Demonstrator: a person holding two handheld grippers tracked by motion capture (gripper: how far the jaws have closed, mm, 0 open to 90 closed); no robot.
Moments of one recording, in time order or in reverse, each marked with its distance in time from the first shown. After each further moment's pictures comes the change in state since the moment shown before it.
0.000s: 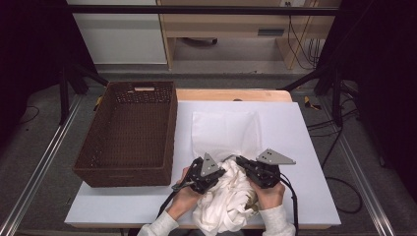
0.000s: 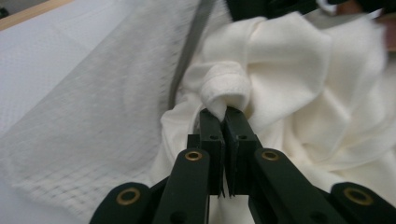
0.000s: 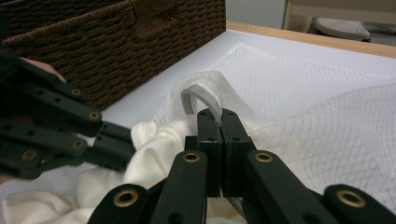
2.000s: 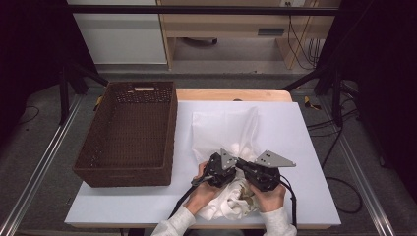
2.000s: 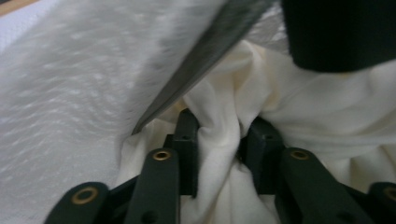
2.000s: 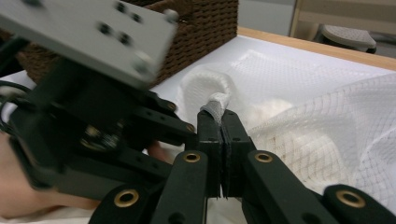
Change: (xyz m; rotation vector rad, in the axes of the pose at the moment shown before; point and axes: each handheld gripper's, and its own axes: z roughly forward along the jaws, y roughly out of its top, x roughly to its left) left arm -0.001 0.013 0.042 0.048 0.072 -0.064; right arm 0.011 0.007 -0.009 -0.002 0.018 -0.038
